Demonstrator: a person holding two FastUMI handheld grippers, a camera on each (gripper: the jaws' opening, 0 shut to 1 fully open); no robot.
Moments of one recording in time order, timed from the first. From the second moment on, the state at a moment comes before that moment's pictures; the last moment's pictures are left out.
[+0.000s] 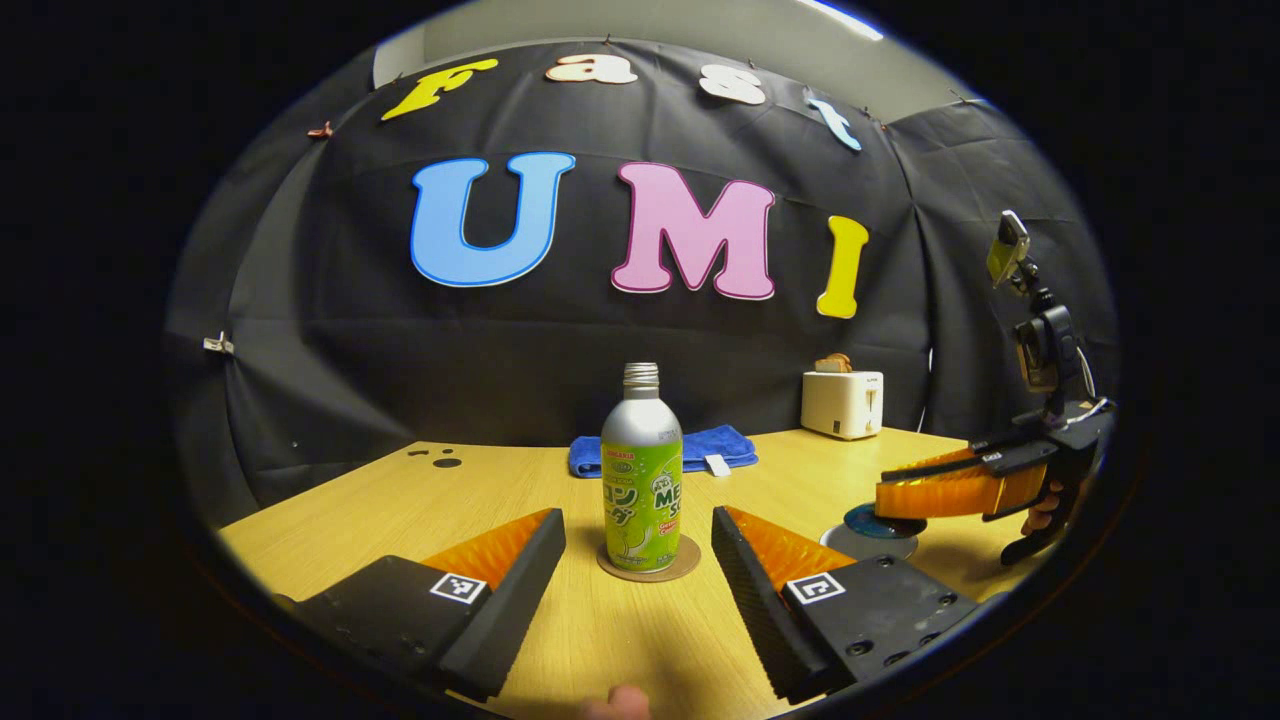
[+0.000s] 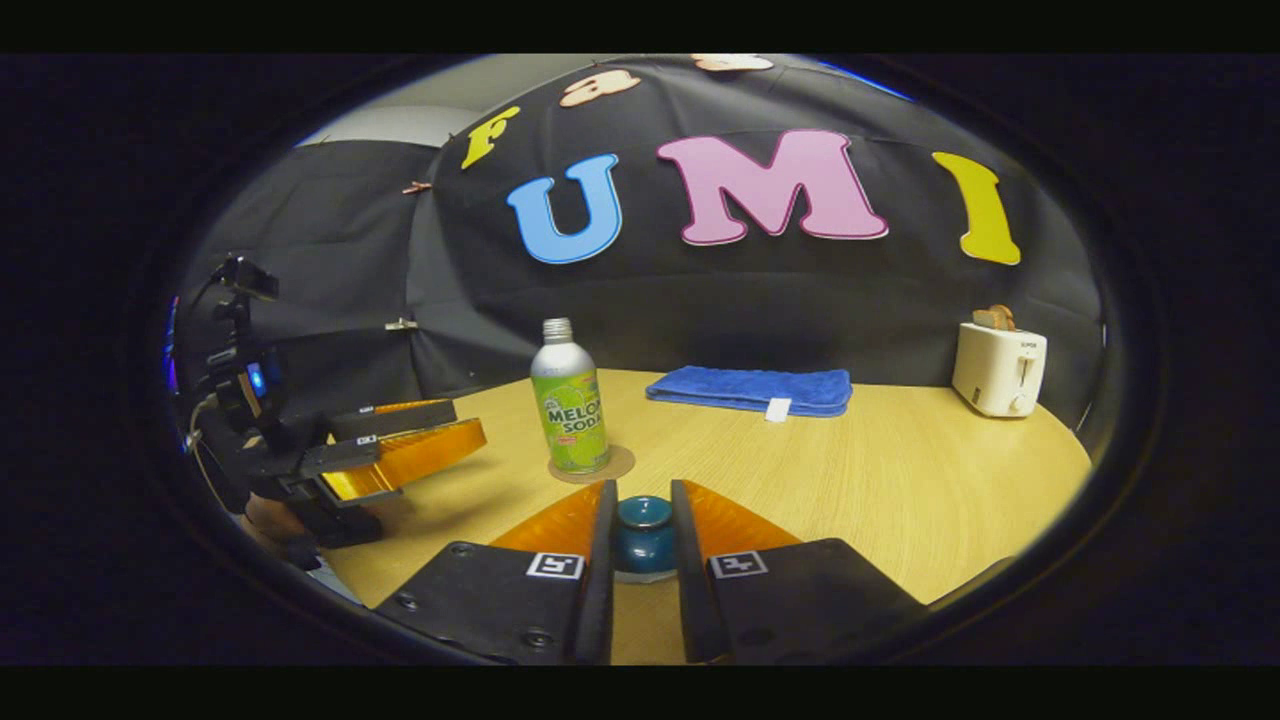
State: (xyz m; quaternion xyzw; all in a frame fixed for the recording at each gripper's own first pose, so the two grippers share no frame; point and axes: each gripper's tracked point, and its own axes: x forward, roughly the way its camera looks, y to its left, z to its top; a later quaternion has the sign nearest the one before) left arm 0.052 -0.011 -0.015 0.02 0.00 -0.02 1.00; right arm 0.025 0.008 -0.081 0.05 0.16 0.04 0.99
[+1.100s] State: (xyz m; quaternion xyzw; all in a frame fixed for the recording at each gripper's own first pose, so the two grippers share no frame) left arm 0.049 -0.016 -0.021 0.02 0.01 -0.03 1.00; right arm 0.023 0.000 -0.071 0.05 0.12 0.03 0.99
